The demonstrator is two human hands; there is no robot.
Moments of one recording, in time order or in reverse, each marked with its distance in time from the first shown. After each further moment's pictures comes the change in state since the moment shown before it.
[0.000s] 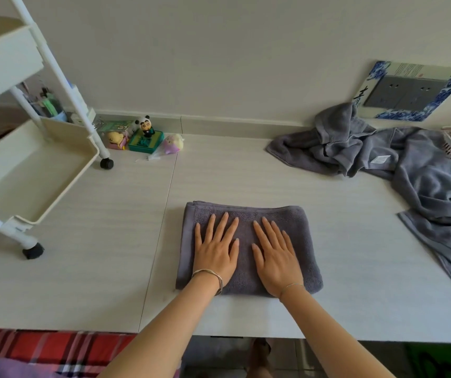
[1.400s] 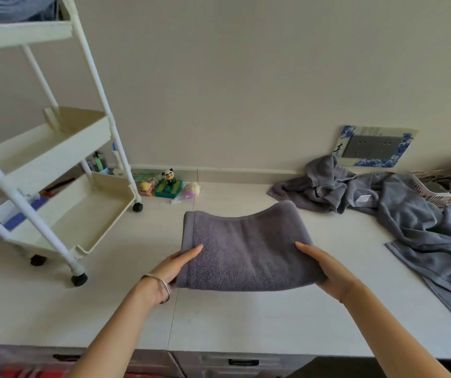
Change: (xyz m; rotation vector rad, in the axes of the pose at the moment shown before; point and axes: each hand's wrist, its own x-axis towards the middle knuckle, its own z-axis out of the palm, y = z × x) left_hand -0.054 -0.077 -0.144 -1.508 -0.311 -0.502; right_hand -0.022 0.001 -0.144 1.422 -0.261 0.487
